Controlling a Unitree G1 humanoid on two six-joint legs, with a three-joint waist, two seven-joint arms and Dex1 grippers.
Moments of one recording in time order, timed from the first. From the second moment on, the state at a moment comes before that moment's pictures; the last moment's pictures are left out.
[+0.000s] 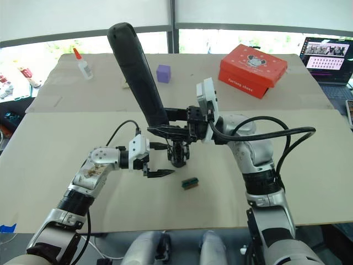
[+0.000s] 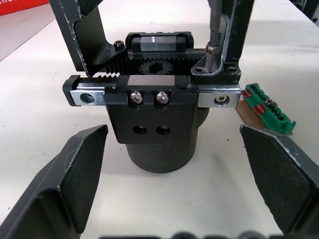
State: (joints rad) left arm -0.51 0.43 -0.21 0.23 -0.19 0.03 -1.16; right arm -0.74 -0.35 0.06 -0.03 0.61 0.46 1.16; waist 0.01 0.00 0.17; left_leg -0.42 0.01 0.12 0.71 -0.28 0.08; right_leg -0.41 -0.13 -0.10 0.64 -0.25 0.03
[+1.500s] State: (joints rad) left arm -0.55 0.39 -0.21 0.33 -0.16 0.01 -1.13; right arm -0.73 -0.35 0.07 -0.02 0.59 0.42 1.18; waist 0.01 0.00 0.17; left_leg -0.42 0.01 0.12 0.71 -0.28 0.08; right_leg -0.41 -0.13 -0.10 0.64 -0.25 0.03
